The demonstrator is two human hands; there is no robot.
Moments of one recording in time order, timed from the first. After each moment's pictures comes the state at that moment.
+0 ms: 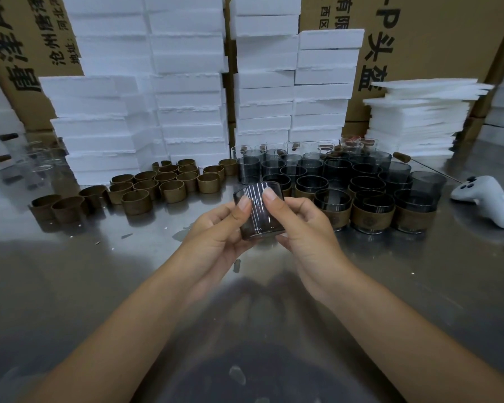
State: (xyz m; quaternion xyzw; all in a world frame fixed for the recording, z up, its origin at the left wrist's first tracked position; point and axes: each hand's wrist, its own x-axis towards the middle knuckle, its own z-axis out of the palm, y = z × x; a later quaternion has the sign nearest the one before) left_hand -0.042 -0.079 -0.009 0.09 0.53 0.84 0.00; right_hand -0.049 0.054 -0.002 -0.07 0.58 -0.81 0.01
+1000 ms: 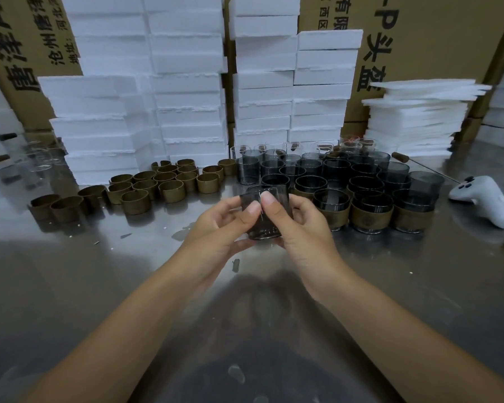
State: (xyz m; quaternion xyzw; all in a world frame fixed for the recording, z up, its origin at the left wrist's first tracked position) left_hand -0.040 -0.078 -0.007 0.08 0.62 0.78 -0.03; right_hand -0.053 0.053 -0.010 -0.08 0.63 -0.77 -0.02
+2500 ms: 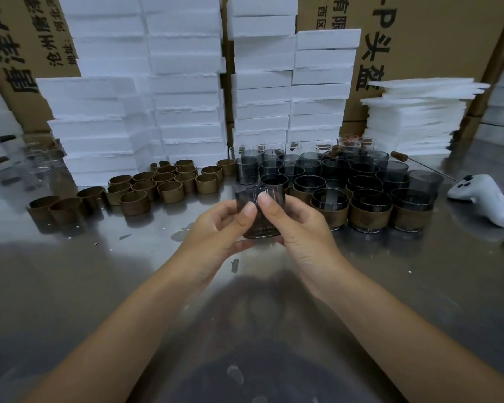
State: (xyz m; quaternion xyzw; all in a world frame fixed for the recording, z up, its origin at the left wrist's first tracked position) left_hand -0.041 -0.080 -0.010 0.10 0.65 0.76 -0.04; right_hand -0.051 0.056 -0.005 -0.13 0.62 -0.77 0.00
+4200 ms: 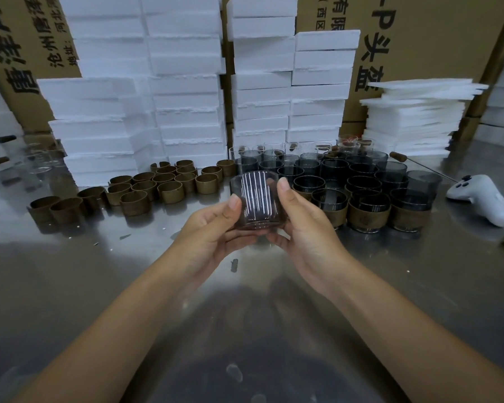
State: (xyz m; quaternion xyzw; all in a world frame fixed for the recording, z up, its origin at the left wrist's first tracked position) left_hand -0.044 -0.088 -0.008 0.15 0.62 0.77 0.00; right_hand -0.054 0.062 0.000 -0.16 0.58 -0.80 0.06
